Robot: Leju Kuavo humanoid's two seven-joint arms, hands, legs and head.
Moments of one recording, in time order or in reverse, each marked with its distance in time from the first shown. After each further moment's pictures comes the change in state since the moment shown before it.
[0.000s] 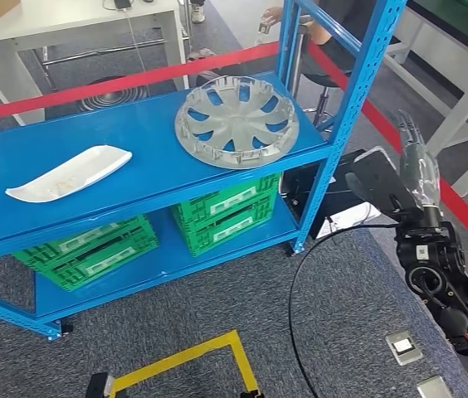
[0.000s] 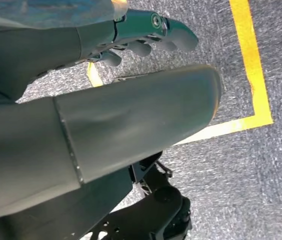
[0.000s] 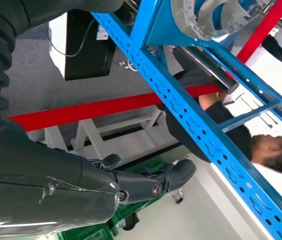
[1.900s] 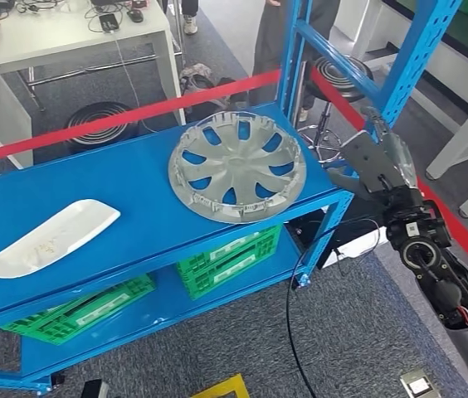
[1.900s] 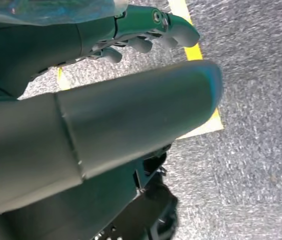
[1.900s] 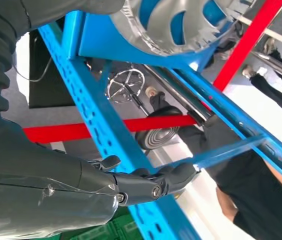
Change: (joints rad) left arm 0.005 0.007 -0.008 0.001 0.006 0.002 0.002; right arm -0.095 -0.007 0.027 0.100 -0.202 0.109 -0.054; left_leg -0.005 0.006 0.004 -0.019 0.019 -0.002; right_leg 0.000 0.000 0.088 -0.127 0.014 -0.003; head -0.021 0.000
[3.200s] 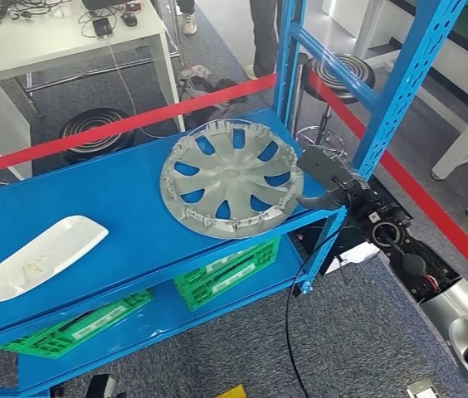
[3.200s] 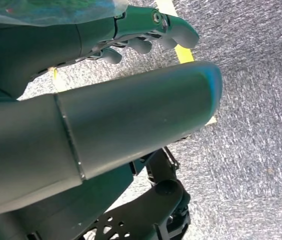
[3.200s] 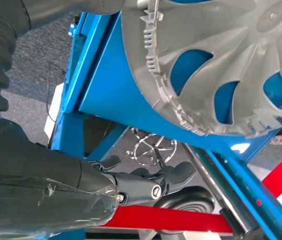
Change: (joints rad) left arm -0.022 -0.001 -0.023 0.000 -0.013 -0.003 0.037; right arm -0.193 0.027 0.218 0.363 -0.171 0.195 -0.025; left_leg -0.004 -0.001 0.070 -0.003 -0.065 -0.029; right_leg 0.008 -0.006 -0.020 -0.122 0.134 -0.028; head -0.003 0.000
